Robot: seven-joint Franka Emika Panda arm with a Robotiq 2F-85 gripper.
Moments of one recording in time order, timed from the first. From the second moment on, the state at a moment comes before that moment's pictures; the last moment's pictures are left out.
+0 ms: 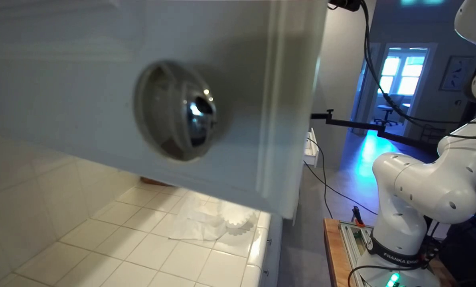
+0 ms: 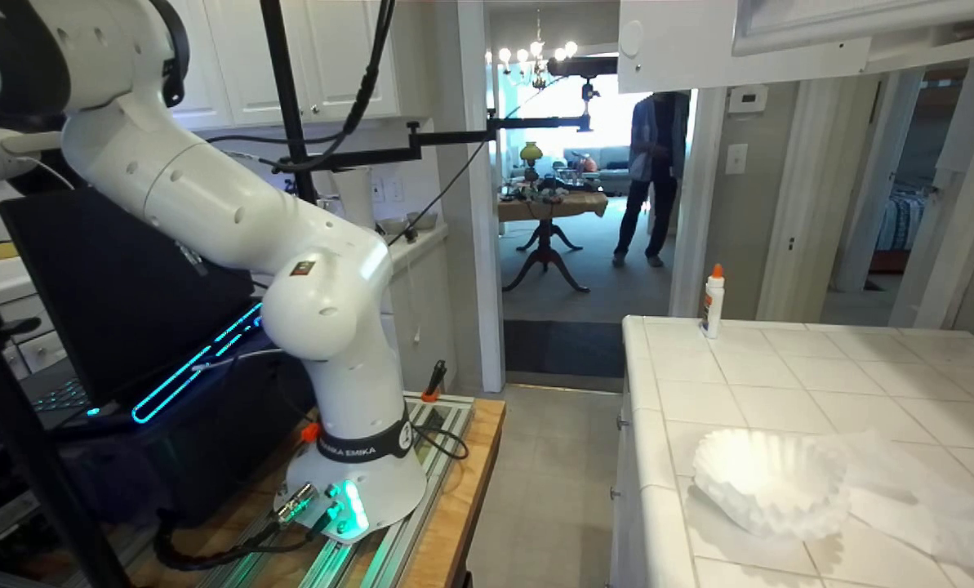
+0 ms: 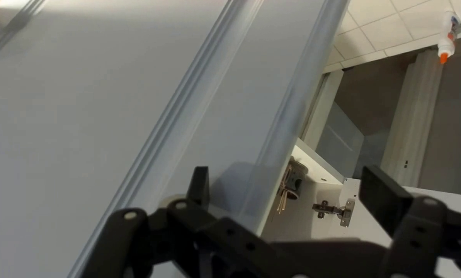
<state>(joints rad) 0.28 -0.87 -0.29 -1.91 0.06 1.98 -0.87</state>
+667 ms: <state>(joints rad) 0.28 -0.76 -0.27 -1.94 0.14 2.18 -0.80</state>
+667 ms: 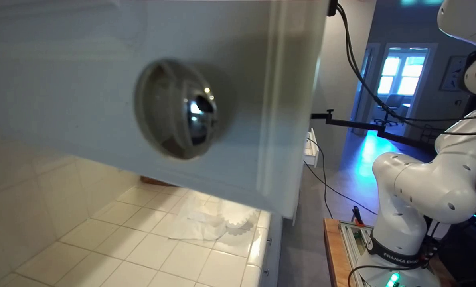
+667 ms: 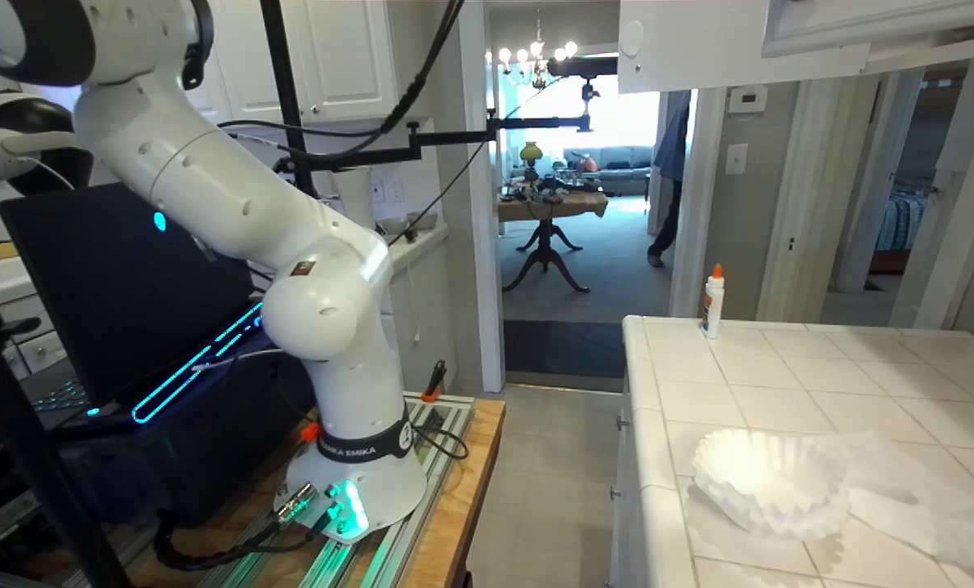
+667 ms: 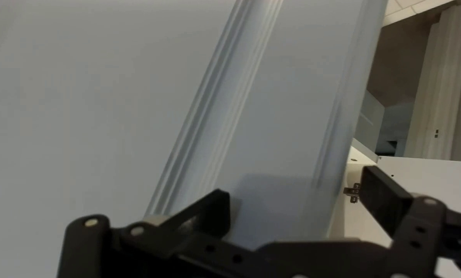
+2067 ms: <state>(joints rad) 0.24 -0.58 -0.14 -1.99 0.13 2.39 -0.69</state>
